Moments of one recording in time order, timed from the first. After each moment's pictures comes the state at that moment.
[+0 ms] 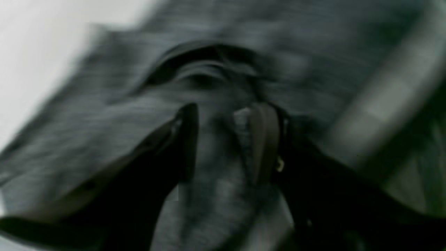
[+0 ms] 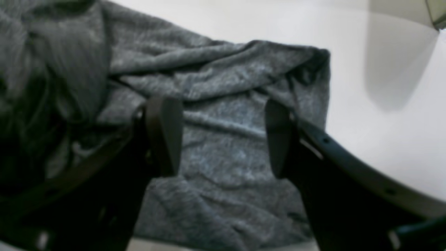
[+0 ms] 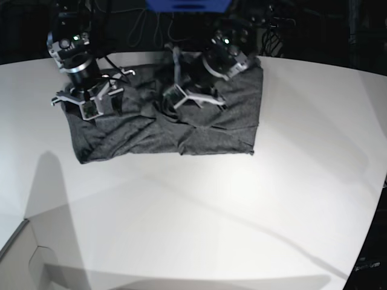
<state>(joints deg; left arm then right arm) 17.2 -0.2 24.3 102.3 14.7 -26.9 34.6 -26.8 2.5 12.2 110.1 -7.9 24.0 -20.5</state>
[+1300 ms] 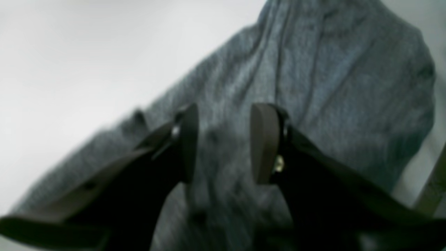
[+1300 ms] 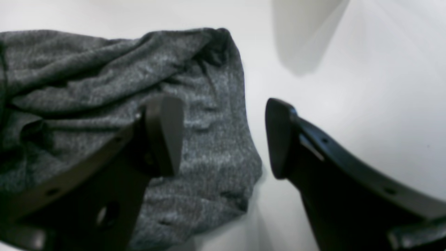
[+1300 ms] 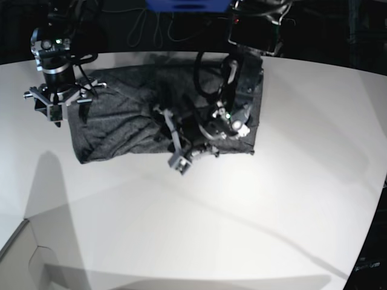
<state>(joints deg) -6.1 7.9 12.2 77.9 -6.6 -29.6 39.4 -24.0 -2.3 25.1 110.1 -8.0 24.0 -20.7</state>
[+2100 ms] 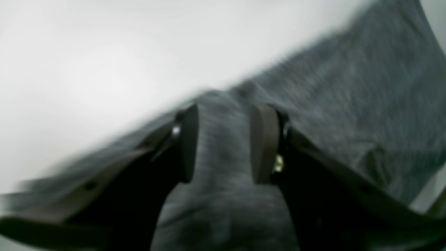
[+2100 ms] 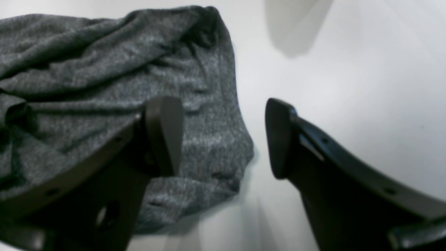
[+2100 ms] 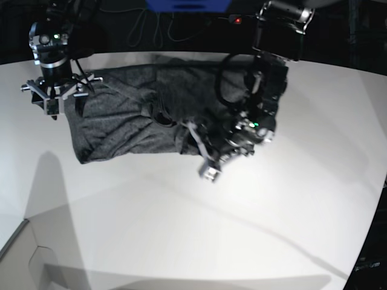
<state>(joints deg) -7.1 -0.5 15.9 82.1 -15.9 -16.7 50.1 -25.6 -2.6 27.0 110.1 -8.0 24.0 -20.8</state>
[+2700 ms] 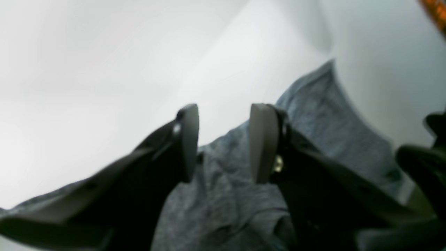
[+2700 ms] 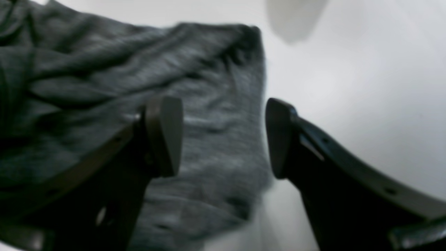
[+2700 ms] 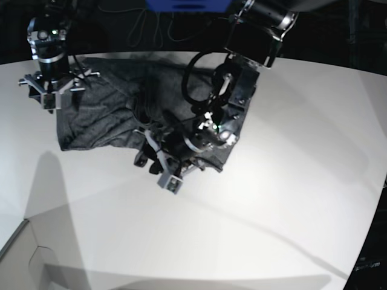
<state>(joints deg) -9.1 6.1 22.3 79.1 -19.3 -16.6 32.0 -27.4 -2.5 29.4 110.1 -8.0 24.1 -20.5</state>
